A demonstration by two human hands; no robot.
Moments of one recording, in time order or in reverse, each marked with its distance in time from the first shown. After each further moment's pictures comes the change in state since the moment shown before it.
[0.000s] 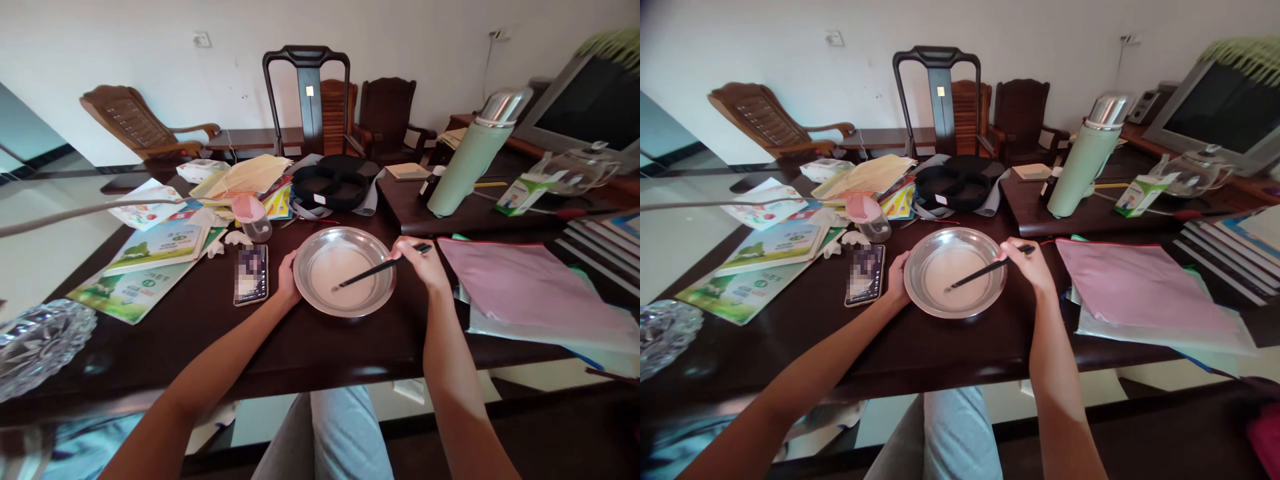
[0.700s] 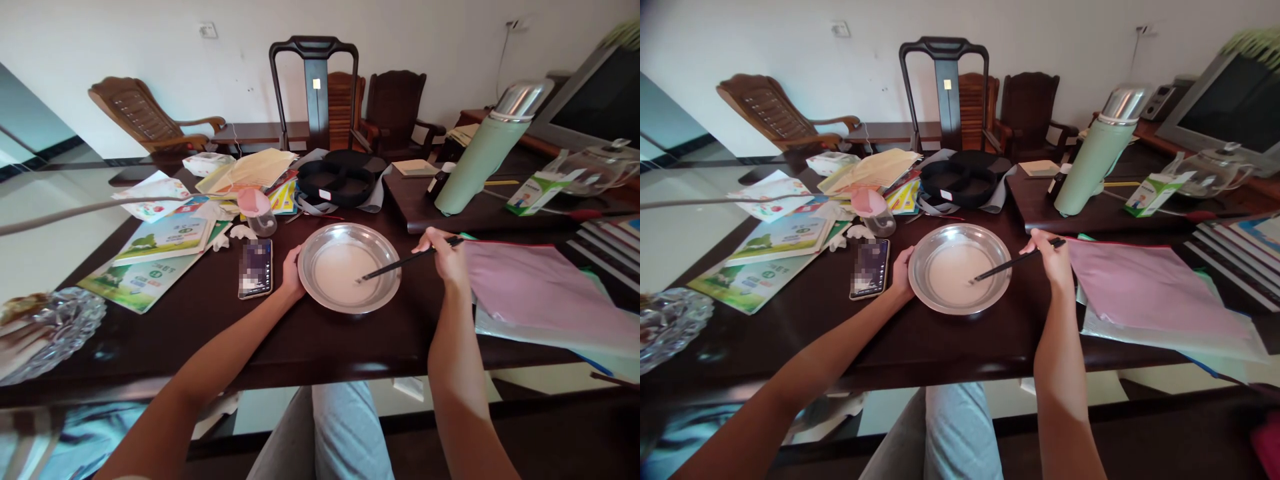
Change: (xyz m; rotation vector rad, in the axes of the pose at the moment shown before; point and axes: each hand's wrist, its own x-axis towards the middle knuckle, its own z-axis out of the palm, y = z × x) left_hand 0.000 -0.002 0.002 0.000 -0.006 -0.021; right_hand 0.000 0.012 -0.015 0.011 0.259 0.008
